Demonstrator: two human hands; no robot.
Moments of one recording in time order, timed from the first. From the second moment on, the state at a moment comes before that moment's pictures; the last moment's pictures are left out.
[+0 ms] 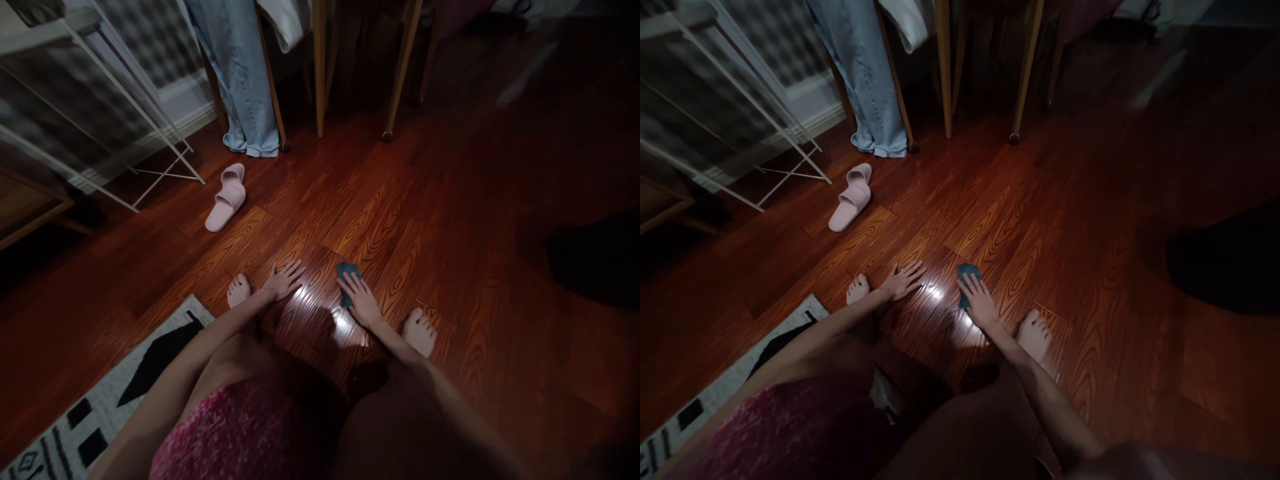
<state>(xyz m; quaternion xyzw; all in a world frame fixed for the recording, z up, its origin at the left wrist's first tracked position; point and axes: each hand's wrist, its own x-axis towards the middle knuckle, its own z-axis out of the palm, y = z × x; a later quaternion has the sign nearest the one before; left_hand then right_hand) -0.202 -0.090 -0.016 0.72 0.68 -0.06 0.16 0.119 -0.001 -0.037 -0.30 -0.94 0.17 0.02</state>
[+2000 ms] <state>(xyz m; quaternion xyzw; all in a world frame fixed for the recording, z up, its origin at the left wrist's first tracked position) -0.201 -0.091 -0.011 0.72 0.67 -0.07 0.15 0.079 -0.046 -0.043 -0.05 -0.98 0.17 -0.03</state>
